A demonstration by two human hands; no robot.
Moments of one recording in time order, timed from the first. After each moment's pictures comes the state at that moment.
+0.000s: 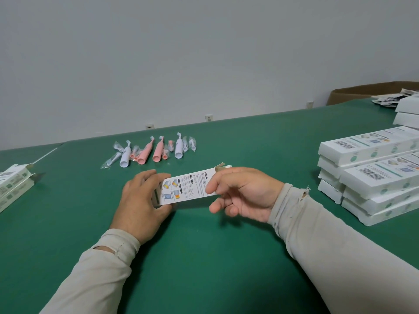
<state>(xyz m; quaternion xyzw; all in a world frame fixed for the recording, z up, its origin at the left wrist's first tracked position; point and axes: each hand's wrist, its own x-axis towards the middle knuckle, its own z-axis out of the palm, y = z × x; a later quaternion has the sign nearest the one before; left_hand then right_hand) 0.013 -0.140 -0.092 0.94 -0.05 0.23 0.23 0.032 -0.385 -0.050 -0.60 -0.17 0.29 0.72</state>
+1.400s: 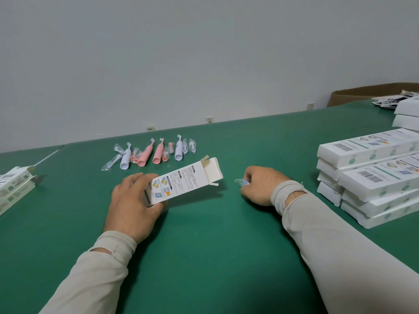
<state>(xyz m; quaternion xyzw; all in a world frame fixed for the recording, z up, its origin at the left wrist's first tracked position) 0.015 -0.133 -0.089 0.95 0.03 0.24 0.22 0.074 -0.418 -0.058 -0.98 -0.03 0.06 0.17</state>
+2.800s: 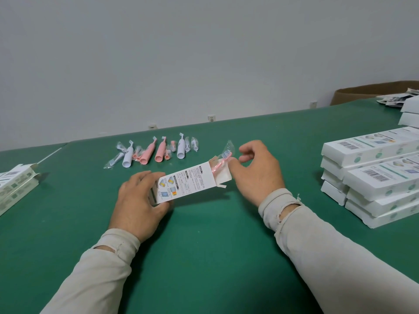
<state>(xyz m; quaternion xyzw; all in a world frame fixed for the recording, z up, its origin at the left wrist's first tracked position) 0.016 -0.133 -0.093 0.94 -0.02 0.25 0.22 0.054 -0.384 -0.061 -0.82 -0.02 -0.23 0.52</state>
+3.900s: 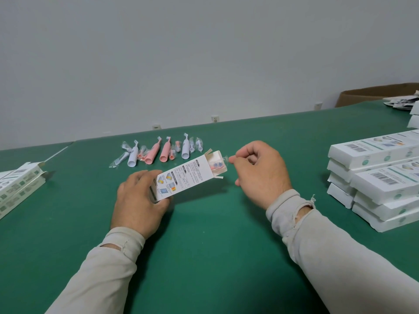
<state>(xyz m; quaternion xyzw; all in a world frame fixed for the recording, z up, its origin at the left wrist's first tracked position) 0.018 -0.131 -0.092 0.93 0.03 0.28 0.22 0.043 -0.376 -0.048 -0.78 -0.04 -0.20 0.59</state>
